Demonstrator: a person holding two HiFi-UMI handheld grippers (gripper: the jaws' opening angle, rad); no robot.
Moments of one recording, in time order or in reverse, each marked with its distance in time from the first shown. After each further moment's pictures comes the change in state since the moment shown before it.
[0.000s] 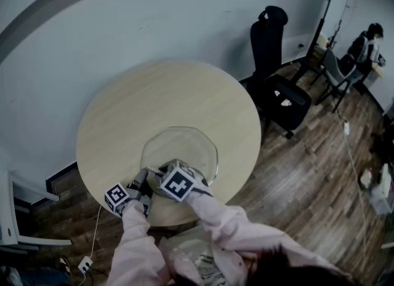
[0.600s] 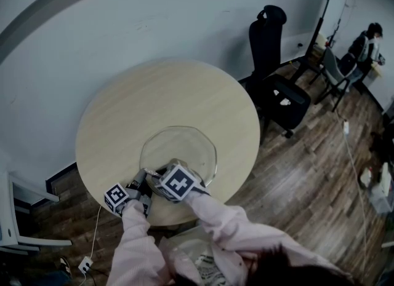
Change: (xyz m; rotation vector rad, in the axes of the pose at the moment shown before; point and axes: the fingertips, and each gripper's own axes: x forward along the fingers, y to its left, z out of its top) left arm -0.002 -0.002 0.000 0.002 -0.015 0.000; right arm 0.002 0.002 0.002 0.081 -0.046 0.029
